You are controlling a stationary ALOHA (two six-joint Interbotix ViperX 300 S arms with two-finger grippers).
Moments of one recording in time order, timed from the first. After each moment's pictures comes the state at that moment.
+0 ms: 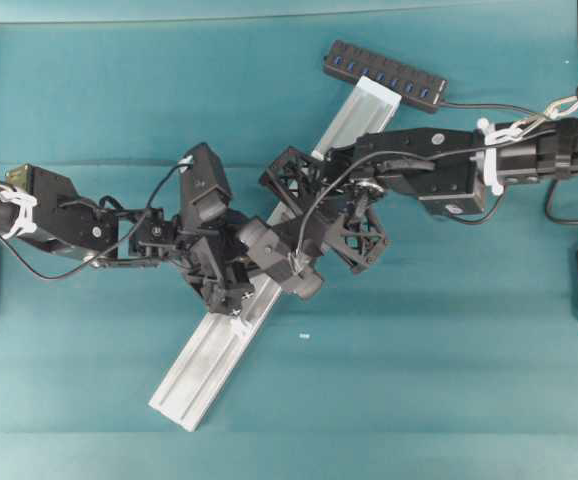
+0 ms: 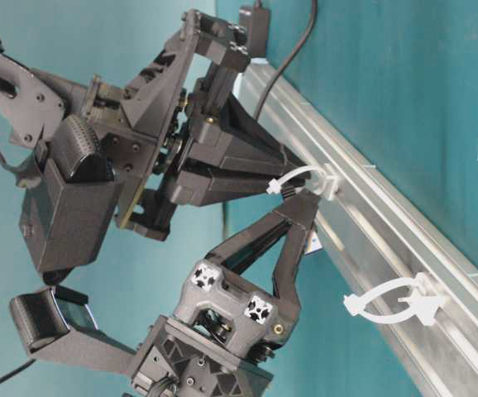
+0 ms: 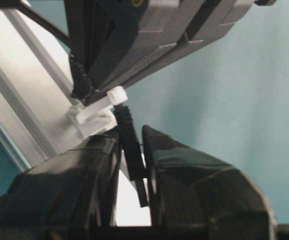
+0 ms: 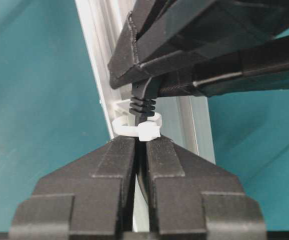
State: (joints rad) left arm 0.05 0.18 0.78 0.02 -0.55 -0.45; right arm -0.15 0.25 0.28 0.12 0.71 -1.06
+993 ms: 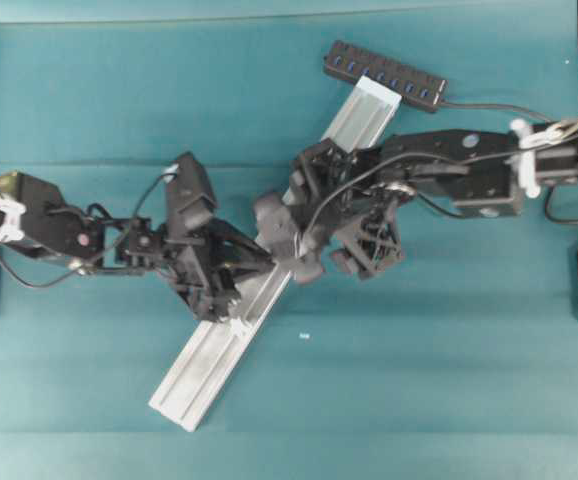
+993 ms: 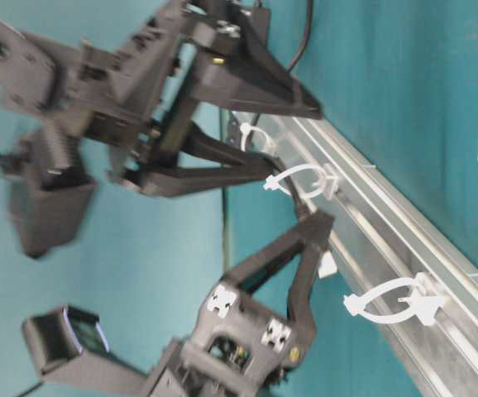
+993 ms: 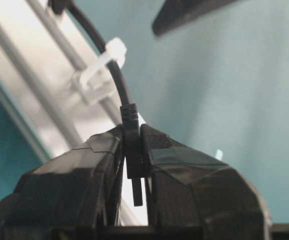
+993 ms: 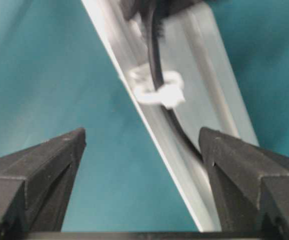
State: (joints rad) left arm 0.02 0.14 0.84 0.02 -0.50 -0.51; right arm -0.15 0.15 0.37 0.04 0.73 -0.72
